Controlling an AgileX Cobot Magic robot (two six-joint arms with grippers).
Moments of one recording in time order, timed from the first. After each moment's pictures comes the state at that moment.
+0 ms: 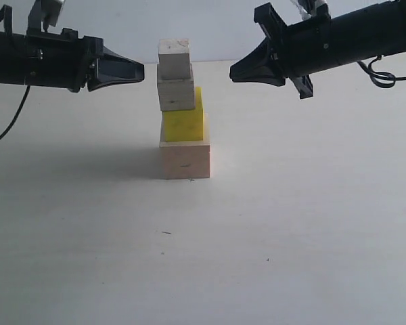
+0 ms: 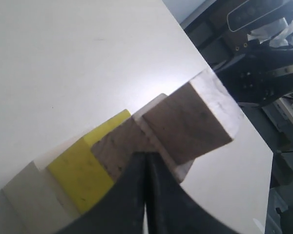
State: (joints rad) left arm -0.14 1.86 -1.10 -1.56 0.99 1.38; right arm 0.14 1.93 -1.25 1.36 0.97 -0.73
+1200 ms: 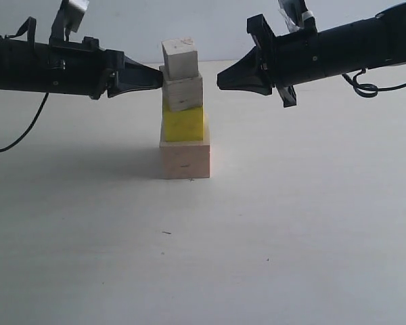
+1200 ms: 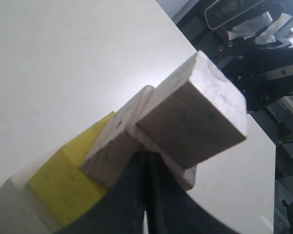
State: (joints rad) left arm -0.20 1.90 -1.10 -1.63 0.98 1.48; right arm 0.15 2.00 -1.25 1.45 1.05 -0.84
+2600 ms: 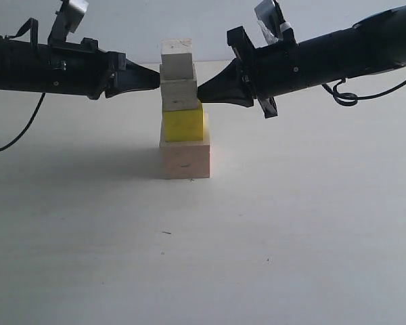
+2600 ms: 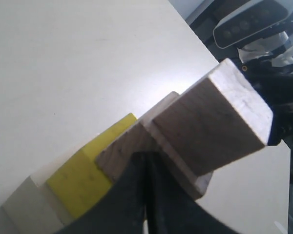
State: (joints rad) left arm -0.20 1.90 -1.10 -1.63 0.93 1.48; right arm 0.21 2.02 -1.25 1.46 1.08 -0.86
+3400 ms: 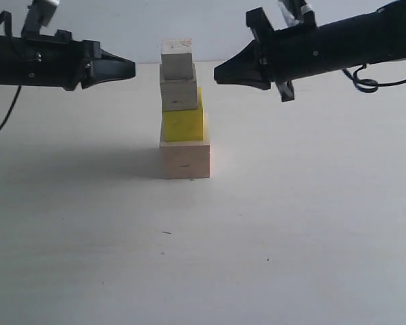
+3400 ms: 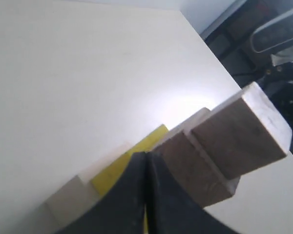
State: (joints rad) left arm -0.11 1.88 -1.10 -1.62 0.93 1.47; right arm 0.15 1.97 -1.25 1.46 1.07 -0.86
